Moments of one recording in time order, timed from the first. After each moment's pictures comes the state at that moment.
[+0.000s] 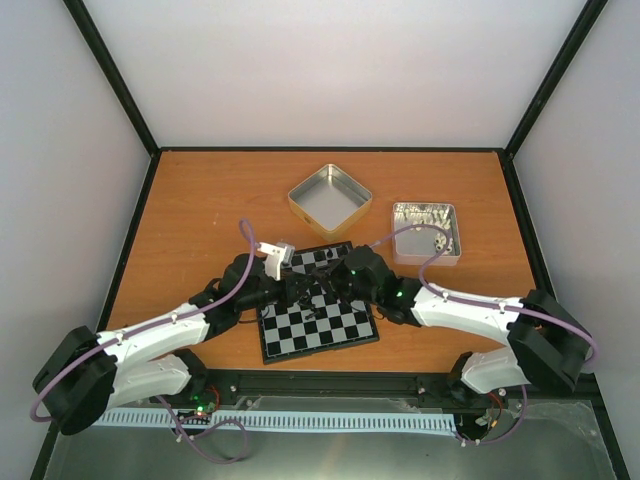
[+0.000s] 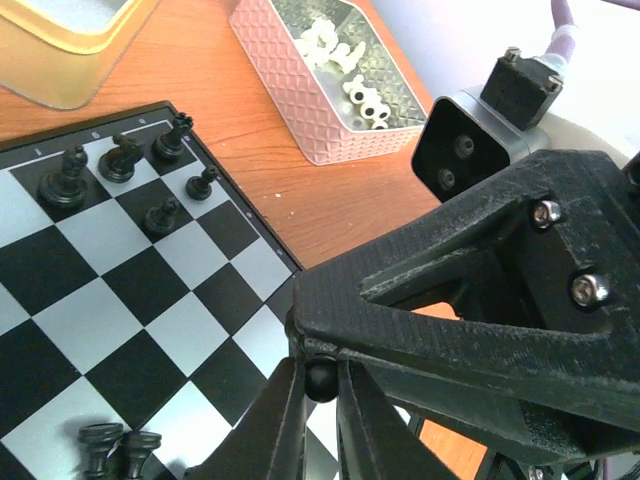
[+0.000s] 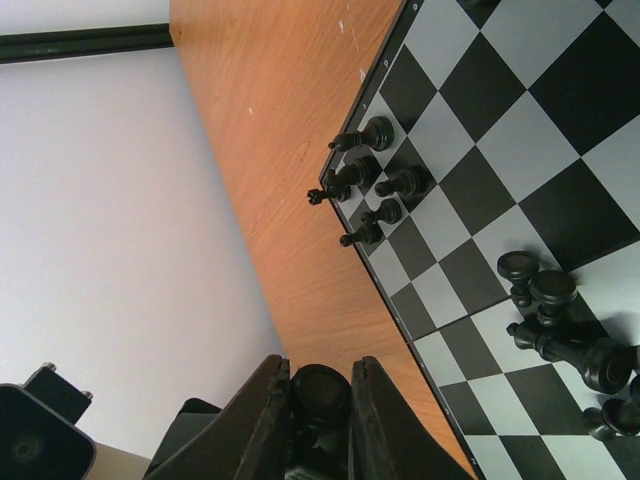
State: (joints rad) left arm -0.75 1.07 0.41 0.24 0.29 -0.62; right arm 0.94 1.35 0.68 0.15 -0.05 1.67
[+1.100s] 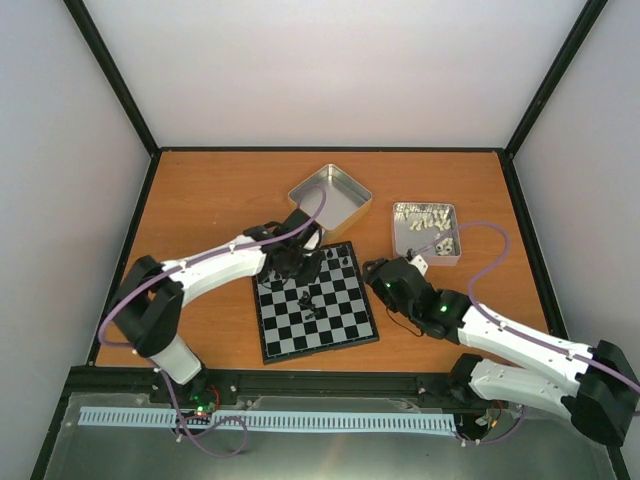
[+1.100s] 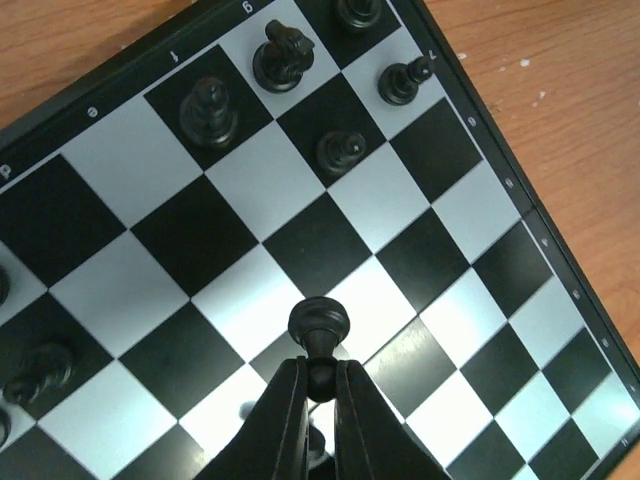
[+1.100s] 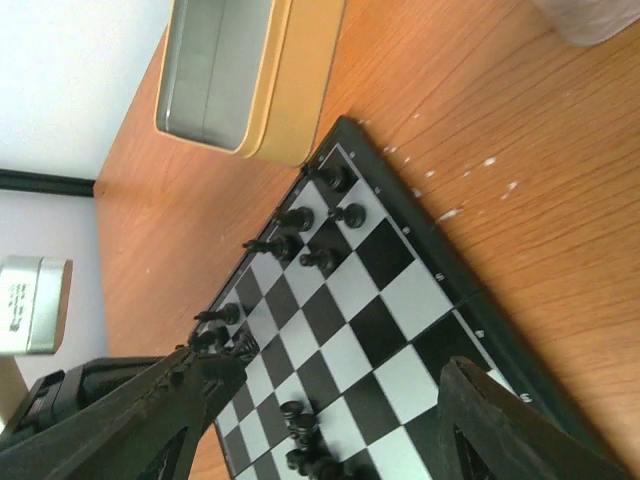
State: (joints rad) left arm -0.75 1.58 1.06 -0.59 0.13 -0.39; right arm 0.89 0.99 0.58 -0.27 0.31 1.43
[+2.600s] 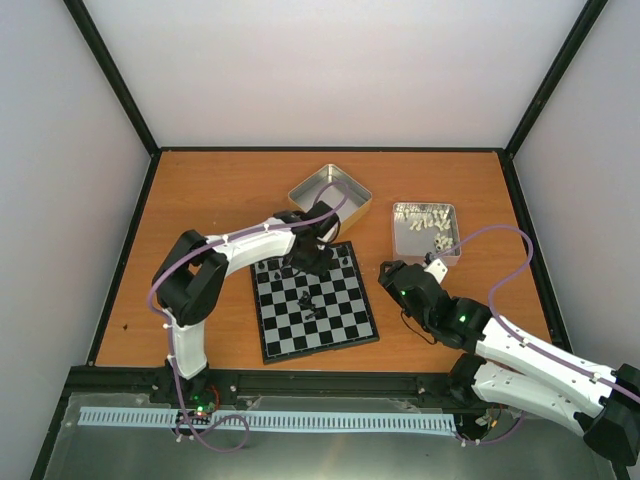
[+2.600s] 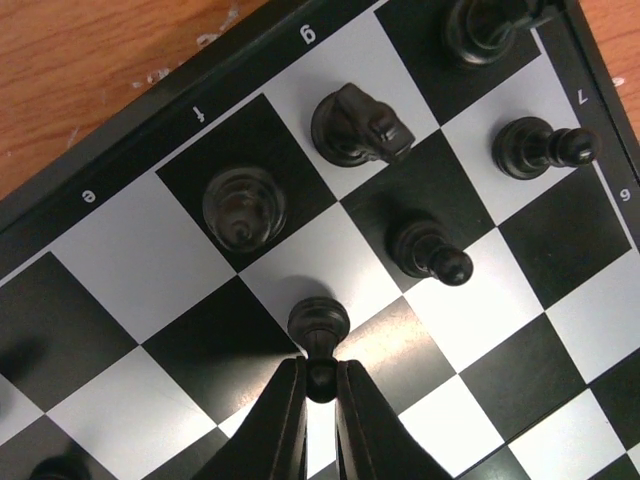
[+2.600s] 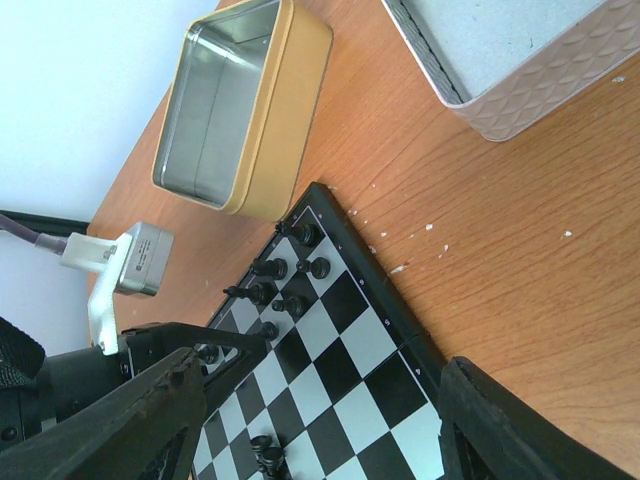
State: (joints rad) left arm -0.74 1.90 1.34 -0.75 0.04 -0.38; right arm 0.89 0.81 0.55 -0.42 0.45 1.39
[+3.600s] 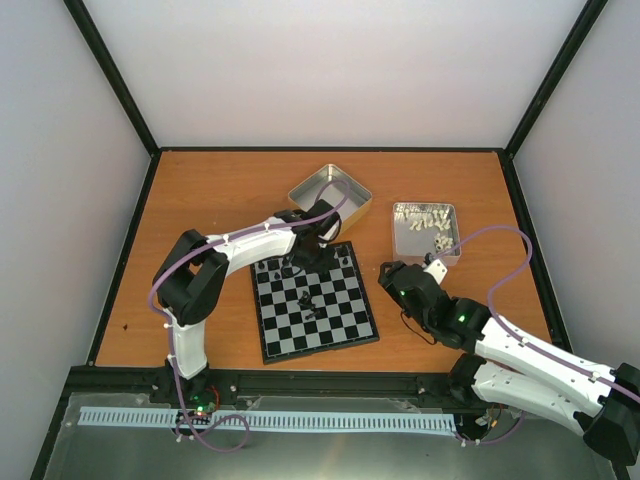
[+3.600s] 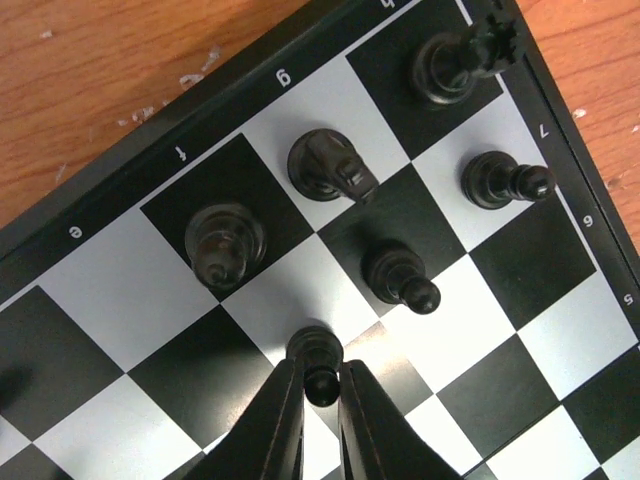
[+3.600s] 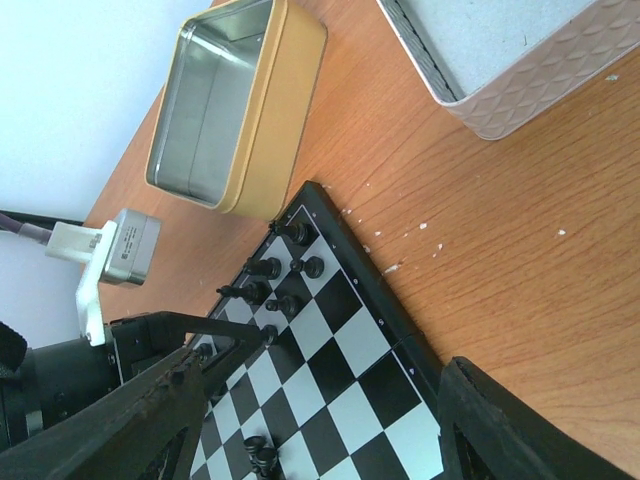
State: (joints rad) left arm -0.74 1.90 1.35 -0.72 0.06 -0.37; right arm 0.89 0.81 0.55 -0.42 0.45 1.39
